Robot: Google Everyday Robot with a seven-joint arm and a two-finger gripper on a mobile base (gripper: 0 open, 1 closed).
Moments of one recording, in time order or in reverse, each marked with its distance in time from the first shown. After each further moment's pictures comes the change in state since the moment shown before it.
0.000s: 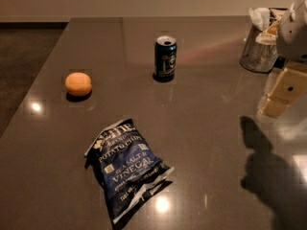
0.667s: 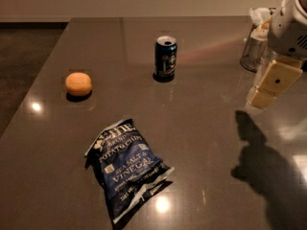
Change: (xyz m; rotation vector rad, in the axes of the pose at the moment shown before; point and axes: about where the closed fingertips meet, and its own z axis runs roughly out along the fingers) arm -0.010 -0.015 0.006 0.015 -0.032 0.042
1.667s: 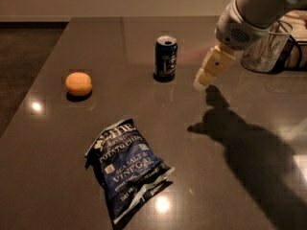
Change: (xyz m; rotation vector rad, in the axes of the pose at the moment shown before) arm -0.068 -0.061 0.070 0.007 -0.131 0.138
